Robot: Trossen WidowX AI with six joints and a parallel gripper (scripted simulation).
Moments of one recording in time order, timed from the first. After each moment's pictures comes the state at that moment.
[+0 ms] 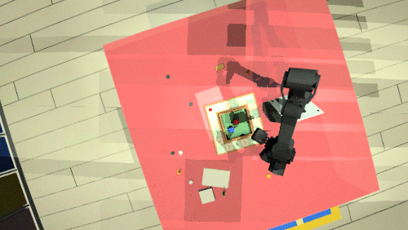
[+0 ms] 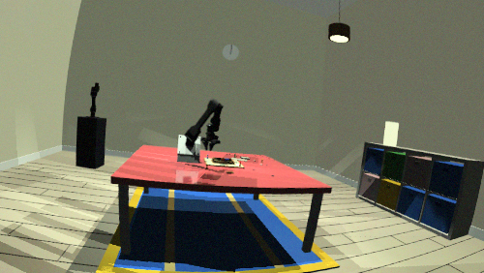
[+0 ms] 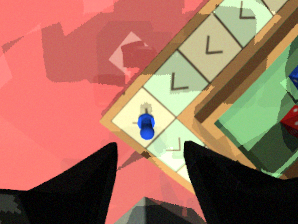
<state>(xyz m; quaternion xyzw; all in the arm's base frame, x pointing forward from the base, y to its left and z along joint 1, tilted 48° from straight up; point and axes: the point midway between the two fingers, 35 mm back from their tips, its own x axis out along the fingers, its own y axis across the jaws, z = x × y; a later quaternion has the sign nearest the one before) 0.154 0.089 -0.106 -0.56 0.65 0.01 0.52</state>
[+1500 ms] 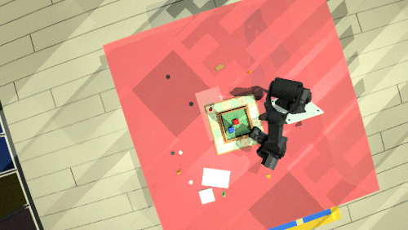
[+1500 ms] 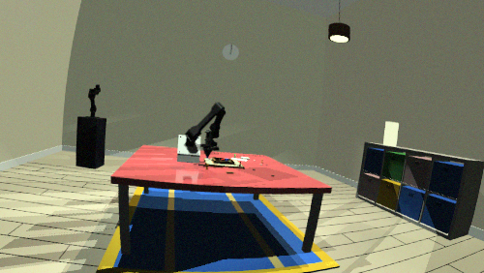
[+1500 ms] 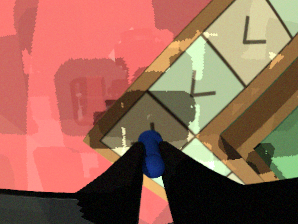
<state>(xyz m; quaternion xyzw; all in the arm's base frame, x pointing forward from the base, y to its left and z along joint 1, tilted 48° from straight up) 0.159 0.049 -0.141 -0.56 0.65 0.01 0.51</state>
